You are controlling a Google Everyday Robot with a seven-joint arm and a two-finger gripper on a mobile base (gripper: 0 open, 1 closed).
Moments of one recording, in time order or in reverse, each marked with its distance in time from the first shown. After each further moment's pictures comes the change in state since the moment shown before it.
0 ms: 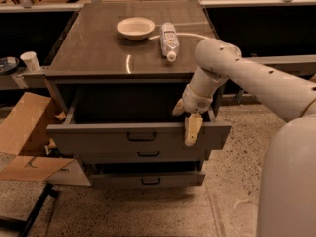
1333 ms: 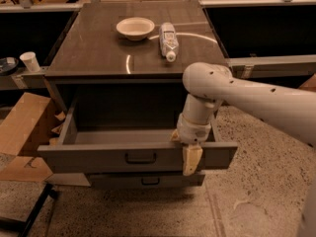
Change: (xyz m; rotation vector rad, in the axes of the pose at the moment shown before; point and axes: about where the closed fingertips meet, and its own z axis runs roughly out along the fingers) arm -0.010 0.105 0.043 -0.156 0.092 -0.076
